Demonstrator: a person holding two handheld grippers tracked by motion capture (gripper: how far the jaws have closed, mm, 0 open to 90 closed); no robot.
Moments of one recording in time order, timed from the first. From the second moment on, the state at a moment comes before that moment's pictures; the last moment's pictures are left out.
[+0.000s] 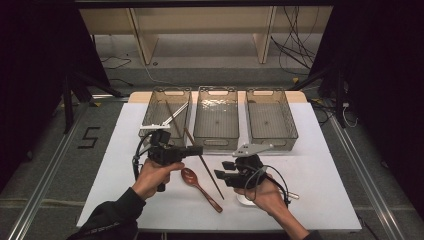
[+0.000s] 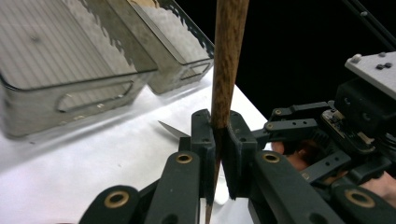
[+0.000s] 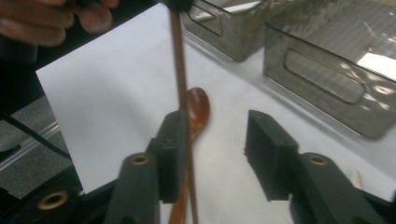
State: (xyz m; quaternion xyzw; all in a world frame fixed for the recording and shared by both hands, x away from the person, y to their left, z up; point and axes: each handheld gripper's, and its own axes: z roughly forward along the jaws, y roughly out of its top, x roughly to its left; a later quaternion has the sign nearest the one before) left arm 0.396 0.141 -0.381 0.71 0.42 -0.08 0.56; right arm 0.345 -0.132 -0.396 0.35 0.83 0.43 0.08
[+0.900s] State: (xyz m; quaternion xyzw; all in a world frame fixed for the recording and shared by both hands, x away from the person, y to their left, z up) left arm 0.463 0.220 -0.332 0.69 0.48 0.00 0.54; right arm 0.344 -0.184 -0.402 0.38 0.83 0.40 0.08
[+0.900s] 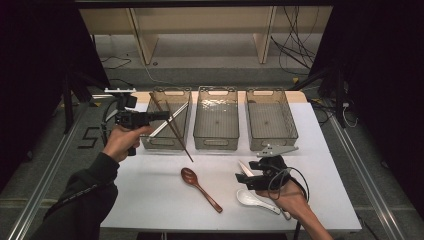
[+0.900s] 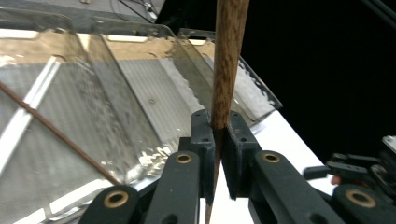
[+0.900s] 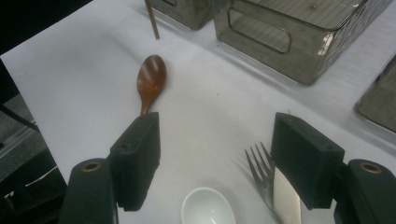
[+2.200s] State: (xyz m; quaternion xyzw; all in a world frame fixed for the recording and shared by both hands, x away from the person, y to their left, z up) left arm 0.538 0.246 -0.323 0.67 0.56 0.04 0.48; right arm 0.345 -0.185 -0.404 0.38 0.83 0.40 0.07
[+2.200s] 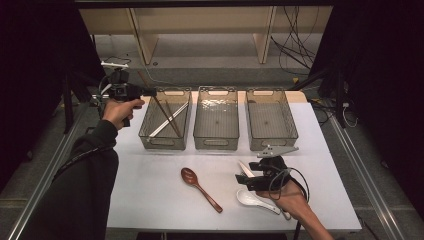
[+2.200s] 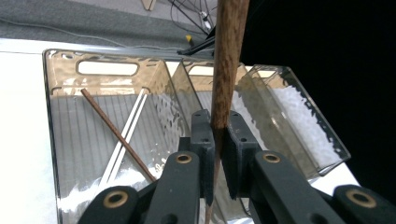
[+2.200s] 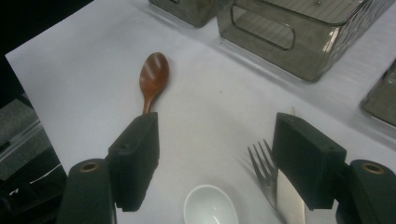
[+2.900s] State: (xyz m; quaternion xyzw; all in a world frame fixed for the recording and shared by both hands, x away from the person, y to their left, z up) left arm 0.547 0.232 -0.345 0.69 0.57 0.04 0.44; right arm 0.344 -0.185 -0.404 0.38 0.83 0.40 0.07
